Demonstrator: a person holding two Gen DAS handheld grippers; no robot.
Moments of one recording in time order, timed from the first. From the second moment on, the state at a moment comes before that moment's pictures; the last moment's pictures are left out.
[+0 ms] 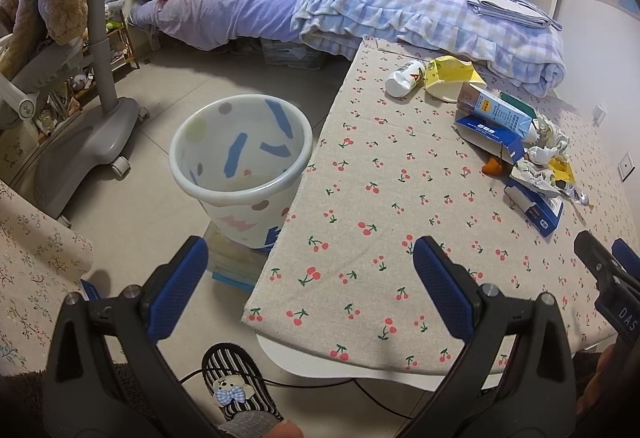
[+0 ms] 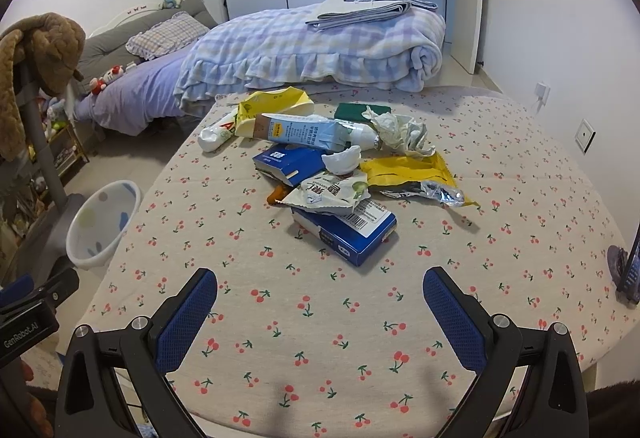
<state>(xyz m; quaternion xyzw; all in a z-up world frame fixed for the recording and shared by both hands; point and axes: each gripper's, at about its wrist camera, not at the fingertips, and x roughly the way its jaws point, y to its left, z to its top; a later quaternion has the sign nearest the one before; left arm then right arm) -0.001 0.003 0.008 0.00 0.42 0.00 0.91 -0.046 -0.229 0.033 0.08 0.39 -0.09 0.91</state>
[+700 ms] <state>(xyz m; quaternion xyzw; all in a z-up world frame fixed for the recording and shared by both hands) -0.002 0.004 0.009 0.00 0.42 0.00 0.91 -0.047 -0.230 0.033 0.08 0.39 -0.09 0.91</state>
